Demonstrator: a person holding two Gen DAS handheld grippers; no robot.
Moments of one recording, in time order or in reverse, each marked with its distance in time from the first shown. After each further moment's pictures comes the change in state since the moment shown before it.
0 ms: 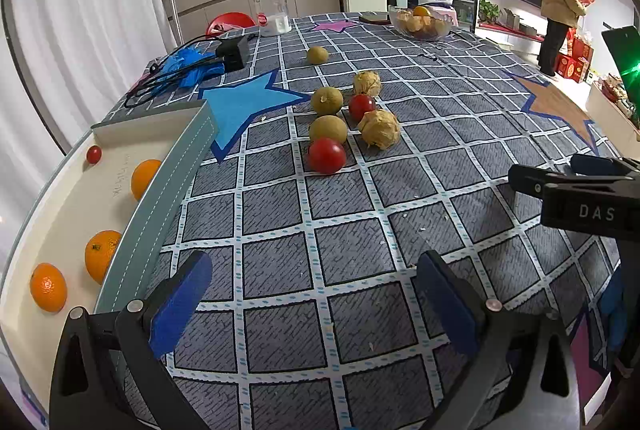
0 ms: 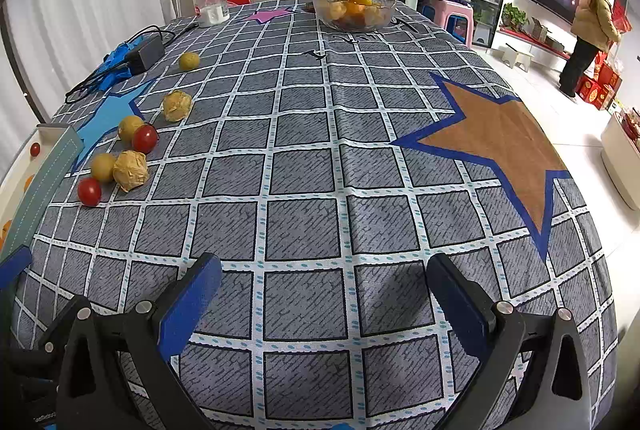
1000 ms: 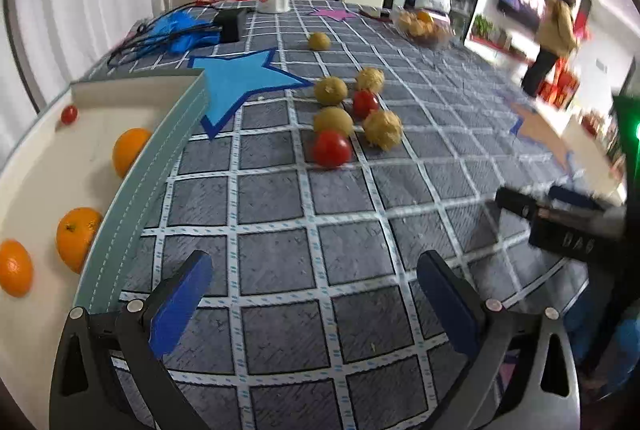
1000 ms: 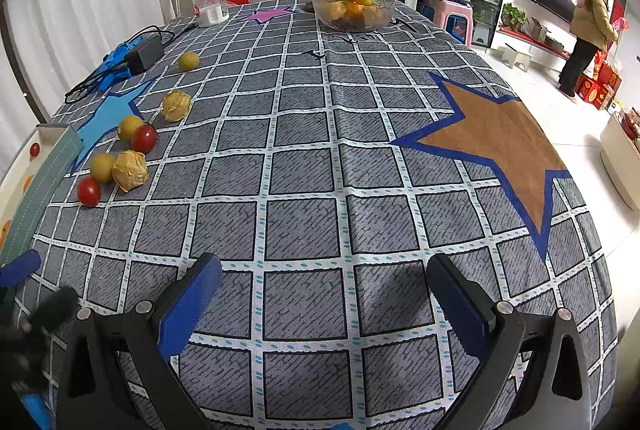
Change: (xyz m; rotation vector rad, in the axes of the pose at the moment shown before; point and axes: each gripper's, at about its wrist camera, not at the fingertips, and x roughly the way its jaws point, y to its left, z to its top) left arm 0.006 0.034 0.006 -0.149 0.061 -0.168; right arm 0.000 0.000 0.000 0.002 0.001 -0.003
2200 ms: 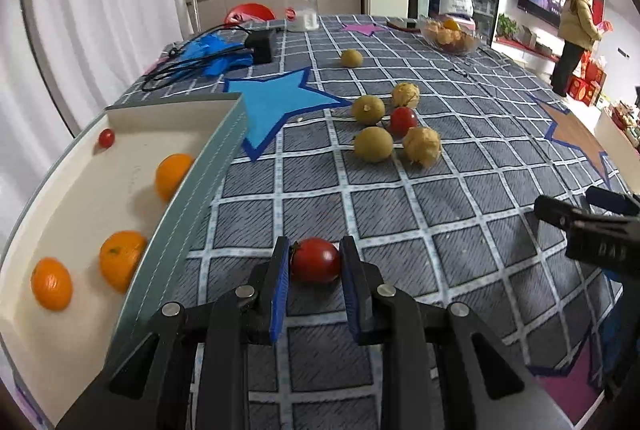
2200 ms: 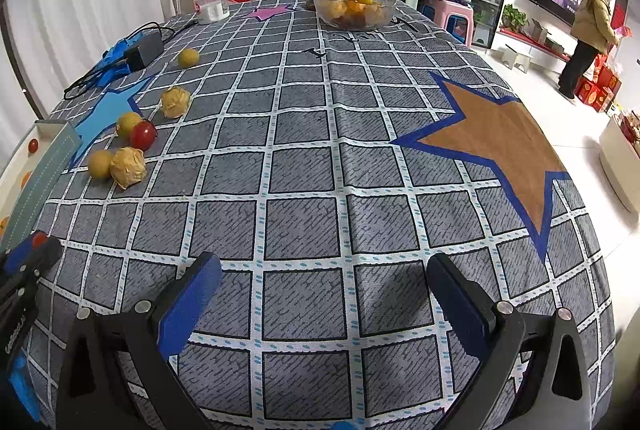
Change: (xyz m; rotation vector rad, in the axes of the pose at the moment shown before) left arm -0.002 -0.006 -0.002 0.058 -0.069 0.167; right arm 0.000 -0.001 -0.002 -0.008 0.007 -0.012
